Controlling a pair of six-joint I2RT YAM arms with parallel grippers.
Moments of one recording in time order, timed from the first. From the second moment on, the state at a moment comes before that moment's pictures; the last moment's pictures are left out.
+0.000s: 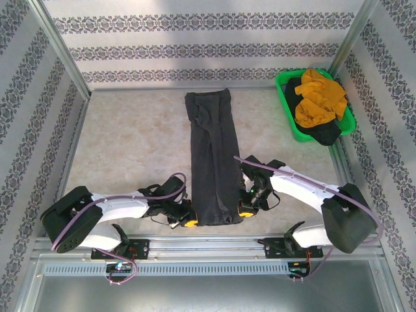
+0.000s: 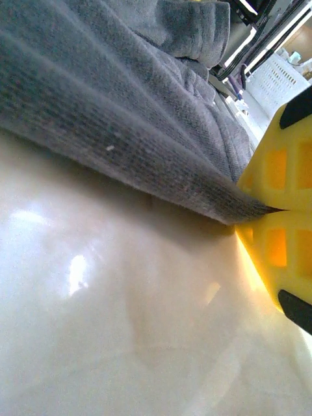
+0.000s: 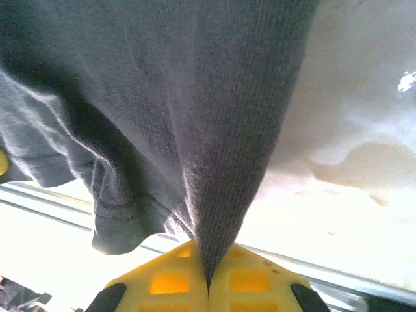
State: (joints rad) left arm -0.83 1.37 0.43 -0.11 0.57 -1.35; right arm 0.60 1.35 0.73 -0.96 -0.49 0.66
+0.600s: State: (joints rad) left arm -0.51 1.53 0.91 -0.11 0.32 -1.26; right arm 0.36 1.61 1.25 -0.90 -0.47 0.79
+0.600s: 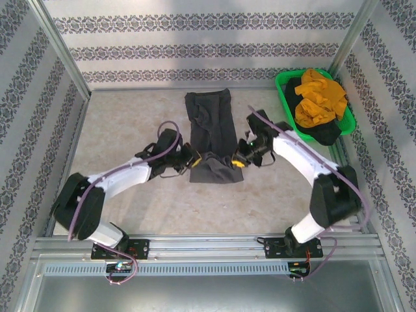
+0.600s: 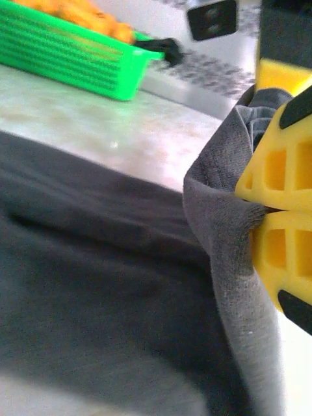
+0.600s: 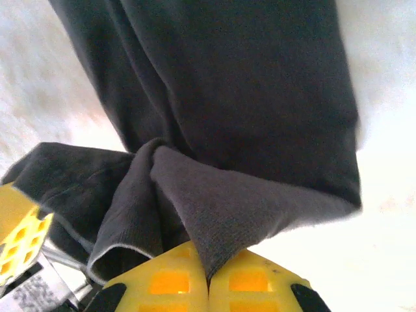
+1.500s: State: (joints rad) left arm -0.46 1.58 0.77 -0.05 0.37 -1.31; right arm 0.27 1.70 1.16 -0.75 -0.39 0.78
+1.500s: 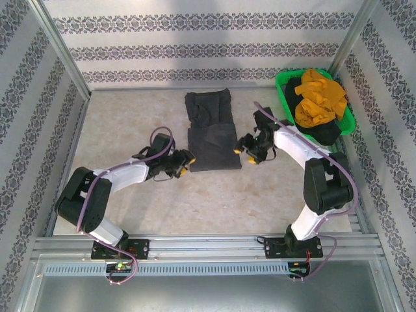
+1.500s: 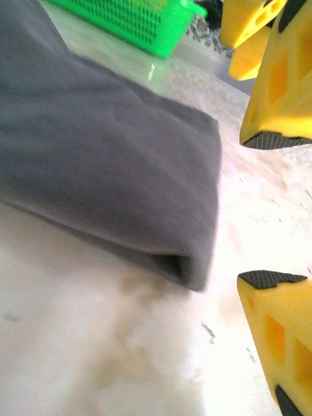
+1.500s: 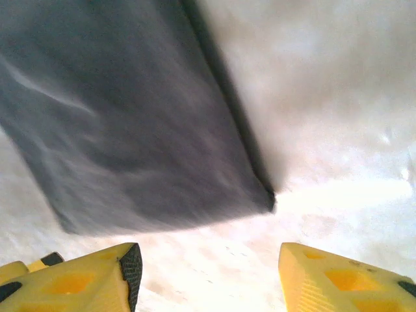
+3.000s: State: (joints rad) left arm -0.62 1.09 0.81 -0.37 0.24 -1.33; right arm 0.47 1.30 1.11 -0.92 -0.37 1.07
